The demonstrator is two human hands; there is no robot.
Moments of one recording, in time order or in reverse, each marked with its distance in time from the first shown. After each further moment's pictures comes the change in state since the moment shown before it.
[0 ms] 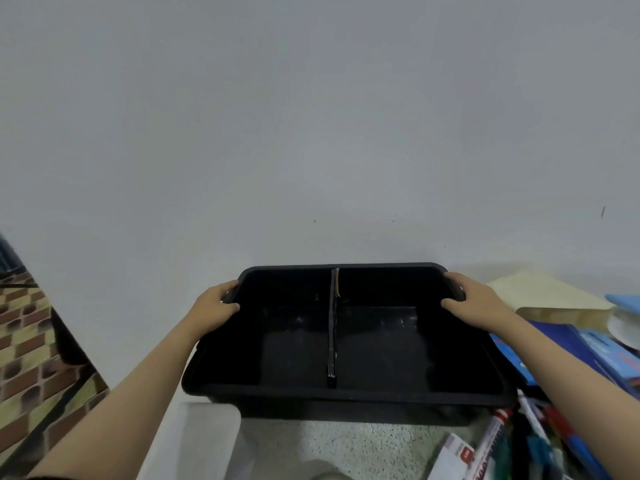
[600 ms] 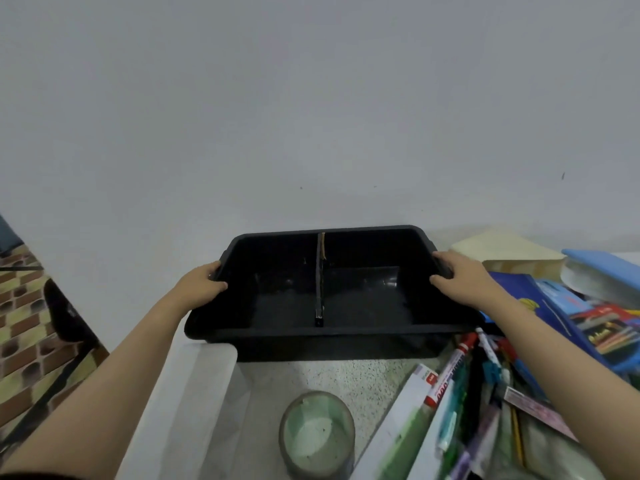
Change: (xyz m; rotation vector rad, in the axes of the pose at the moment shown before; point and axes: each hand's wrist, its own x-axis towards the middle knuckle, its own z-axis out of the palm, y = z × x) left_hand -0.052 0.004 -0.002 0.064 -0.058 -0.026; right_hand -0.051 0.014 -0.003 -0.080 0.022 -0.077
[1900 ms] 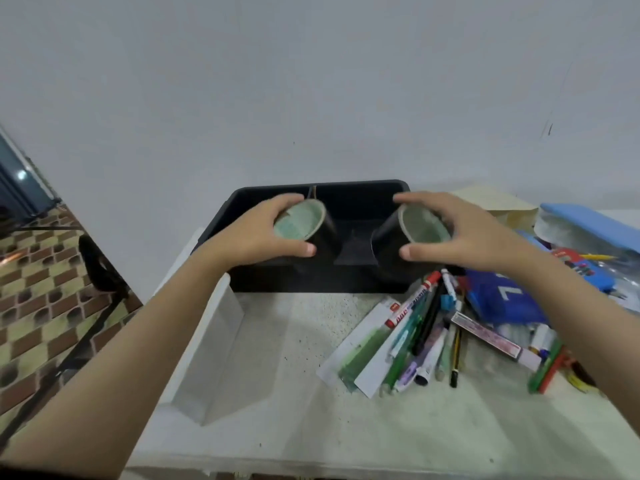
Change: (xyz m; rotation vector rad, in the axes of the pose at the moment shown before) left_hand -0.145 0.123 0.035 -0.004 -0.173 0.415; right_hand -0.121 -0.031 -0.078 0.155 -0.114 -0.470
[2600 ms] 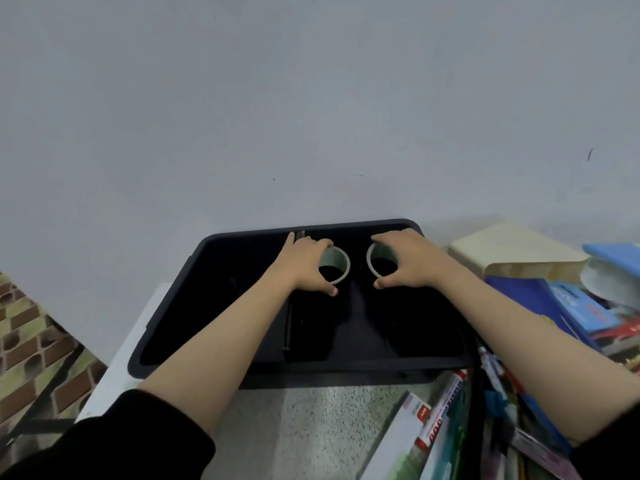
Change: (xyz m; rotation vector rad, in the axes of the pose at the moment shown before) left_hand 0.218 -0.070 0.056 0.646 -0.158 0.044; right_hand 0.183 0.119 0.067 -0.438 -0.142 0.144
